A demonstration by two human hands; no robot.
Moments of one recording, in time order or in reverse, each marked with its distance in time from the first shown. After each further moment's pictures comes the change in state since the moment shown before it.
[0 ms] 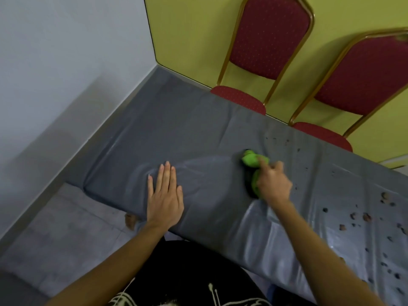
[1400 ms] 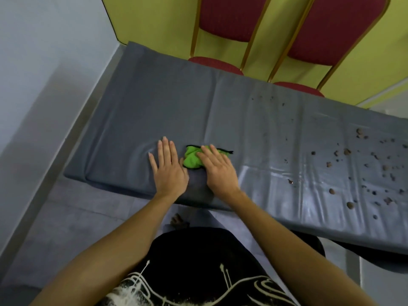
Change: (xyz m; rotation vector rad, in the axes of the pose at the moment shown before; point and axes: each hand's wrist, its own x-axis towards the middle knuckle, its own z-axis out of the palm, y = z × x) left_hand -0.001 -0.008 -0.002 -0.057 -0.086 0.046; right_hand -0.114 -0.108 0.066 0.145 0.035 -0.418
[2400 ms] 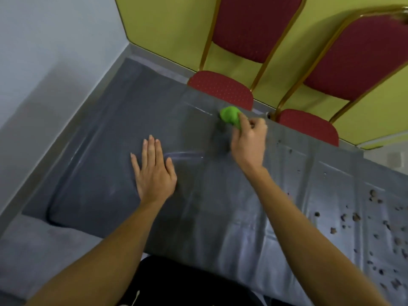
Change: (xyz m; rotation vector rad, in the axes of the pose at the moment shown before) left_hand 0.119 0.025 -0.007 -0.031 0.154 -0.166; right_hand 0.198 0.109 -0.080 0.038 0.371 0.266
